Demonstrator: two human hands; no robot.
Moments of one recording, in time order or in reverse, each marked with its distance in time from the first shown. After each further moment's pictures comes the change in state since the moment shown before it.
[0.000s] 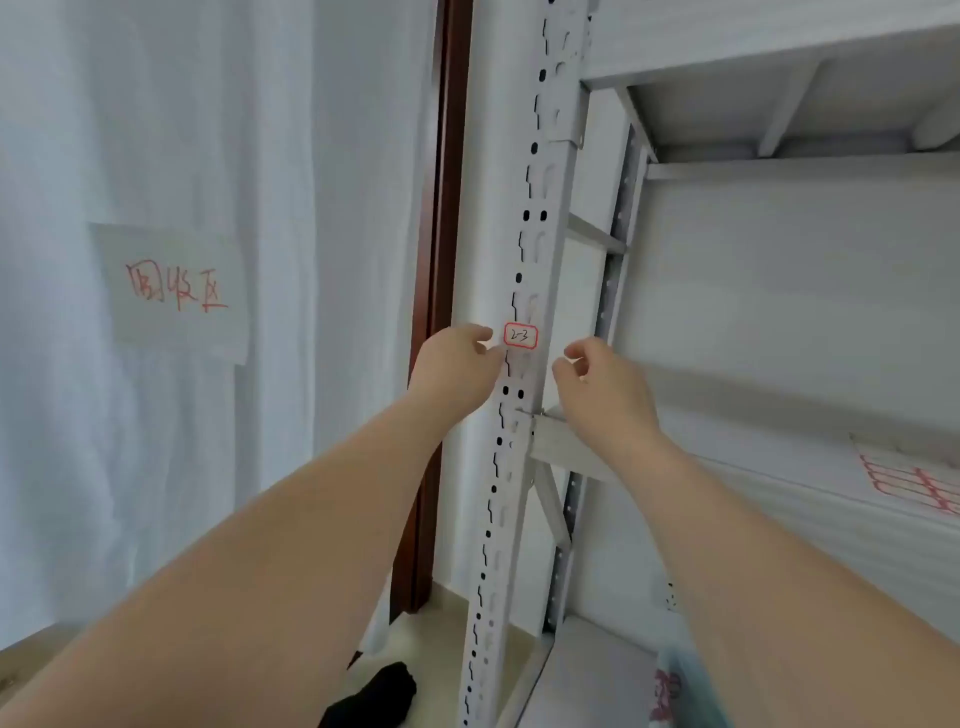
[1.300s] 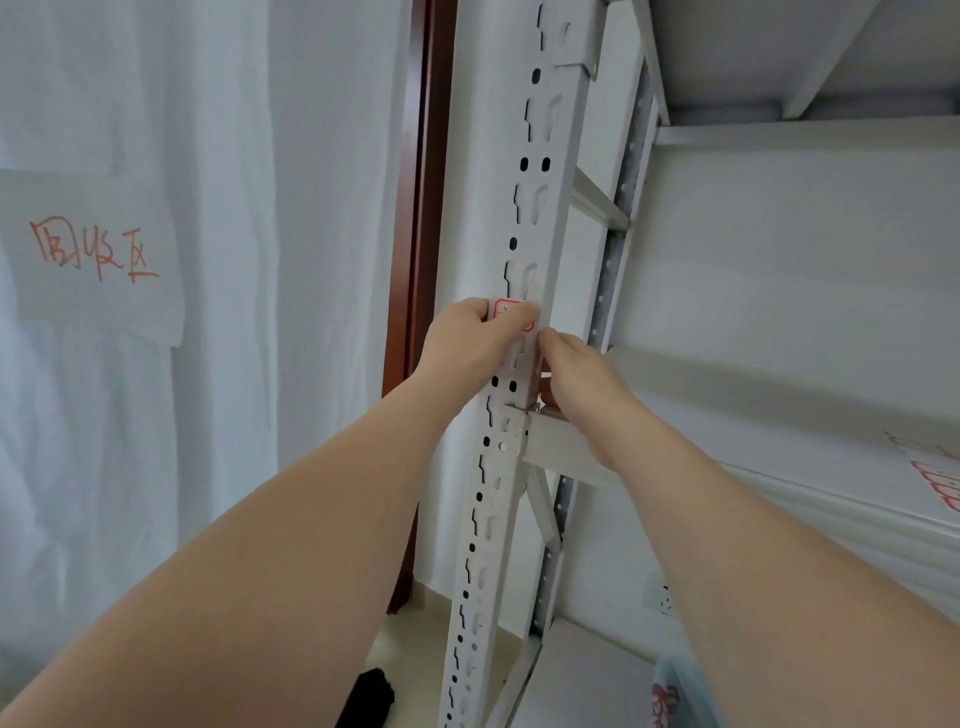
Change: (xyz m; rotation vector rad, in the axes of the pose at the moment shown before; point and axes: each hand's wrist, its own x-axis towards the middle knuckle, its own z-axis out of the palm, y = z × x) left_hand 0.039 -0.010 0.039 -0.398 -0.011 0.010; right_hand 0.028 0.003 0.029 0.424 -0.217 0.235
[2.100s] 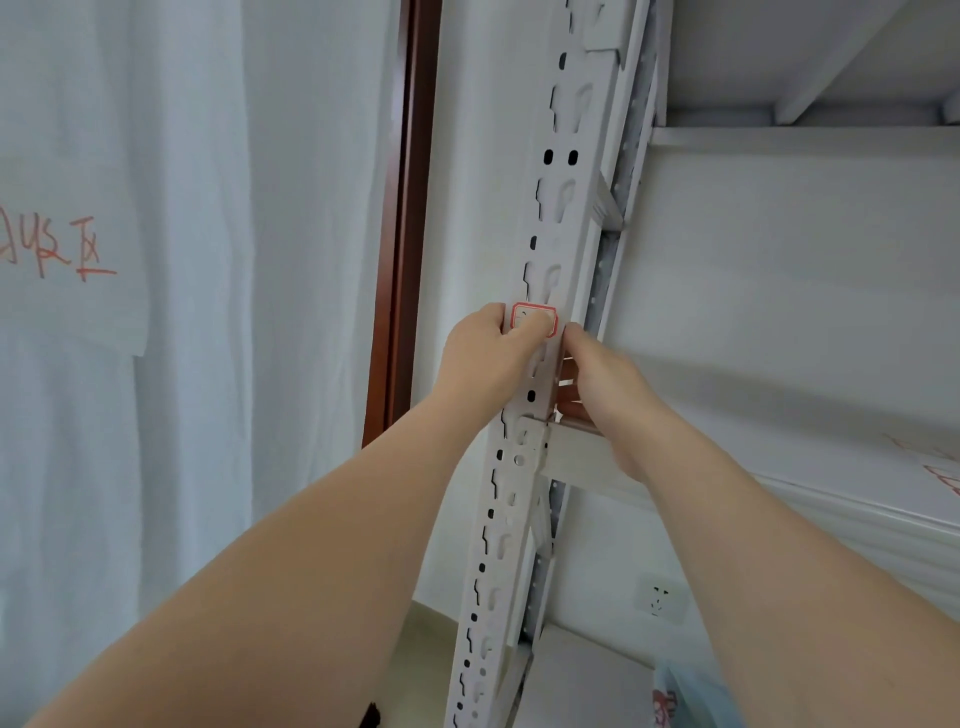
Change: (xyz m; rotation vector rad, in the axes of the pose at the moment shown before) left_hand 0.007 -0.013 0.001 -0.066 -0.037 0.080; right_hand 0.010 0.001 0.005 0.067 0.063 0.062
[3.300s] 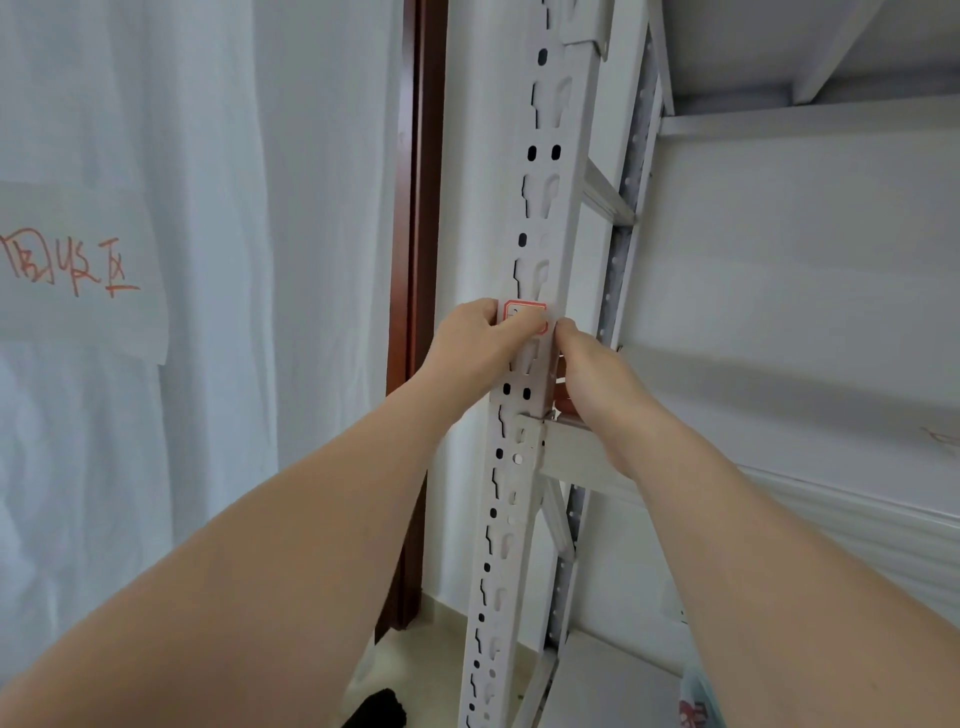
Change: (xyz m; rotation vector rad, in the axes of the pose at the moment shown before) left_hand 0.004 0.005 -0.004 0.047 -0.067 -0.034; right_hand 0.007 0.001 0.002 -0.084 -0.023 -0.057
